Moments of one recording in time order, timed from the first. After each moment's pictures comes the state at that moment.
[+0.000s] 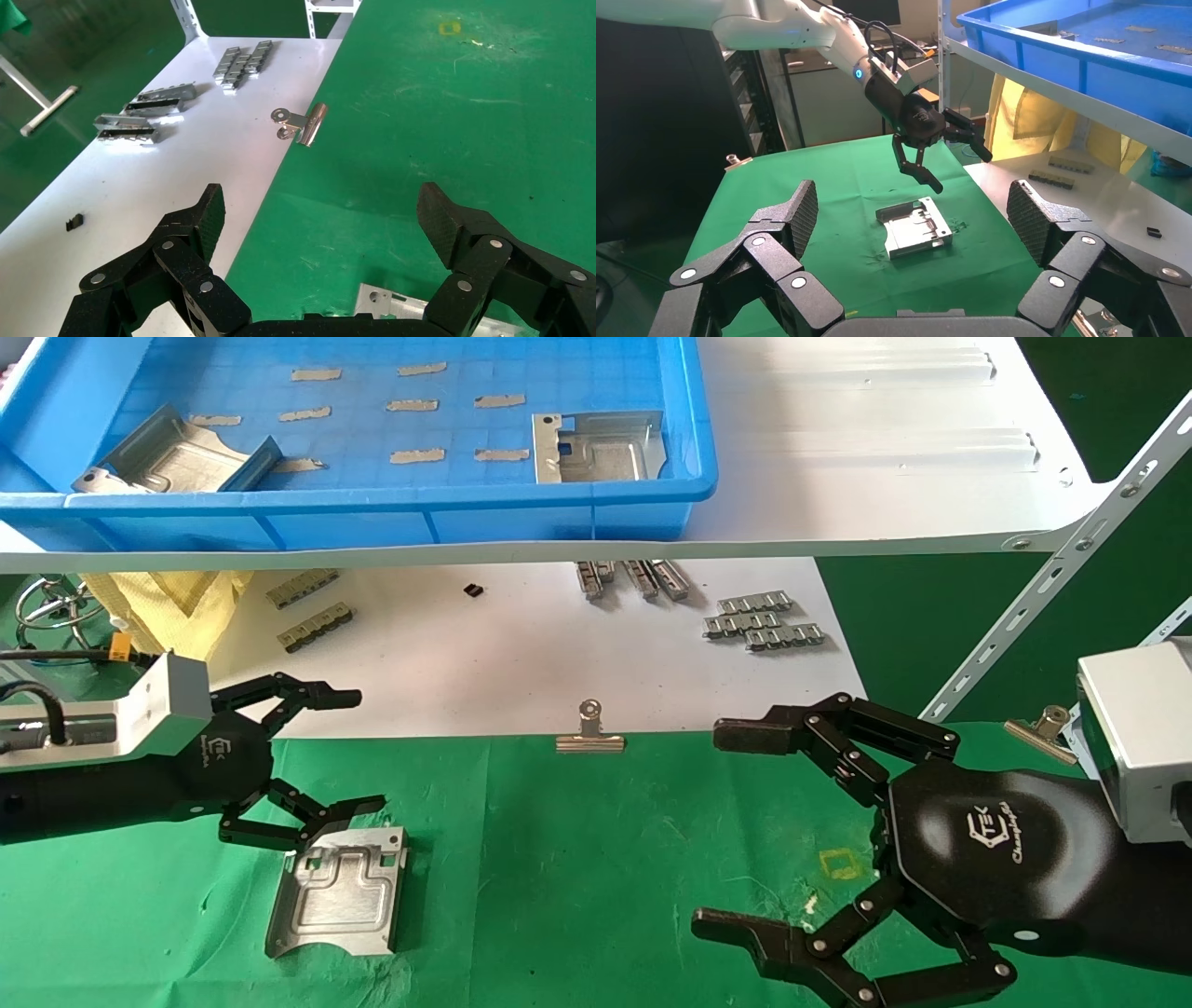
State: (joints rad) left arm -1.60 0.83 0.77 -0.20 0.95 1.60 0.50; right arm 1.09 -0.57 -0.38 1.25 -0.65 -1.45 0.13
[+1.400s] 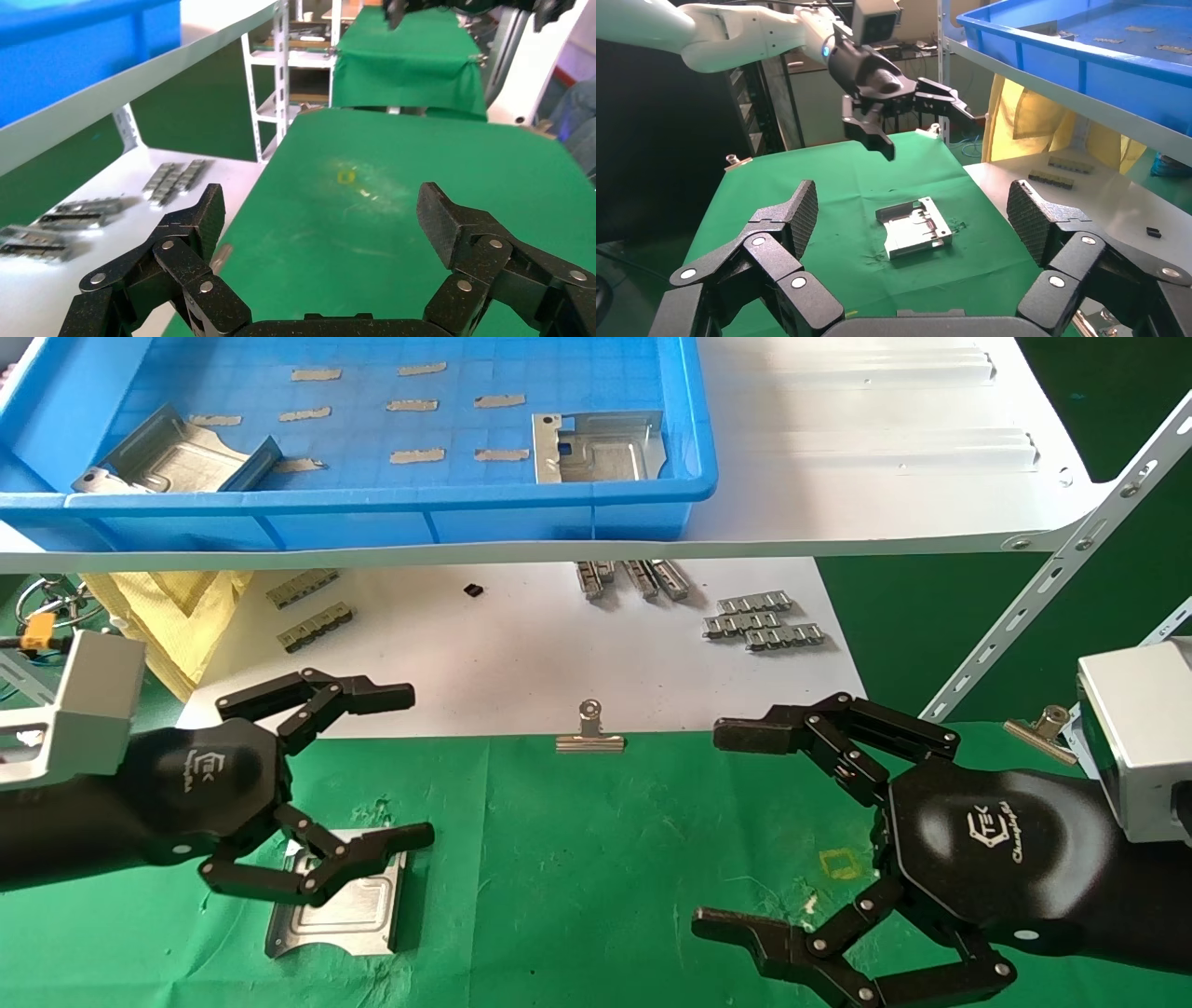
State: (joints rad) left arm -1.25 0.69 0.45 -0.91 0.81 1.53 0.05; right arm 1.09 -0.57 -0.38 1.25 -0.65 -1.45 0.13
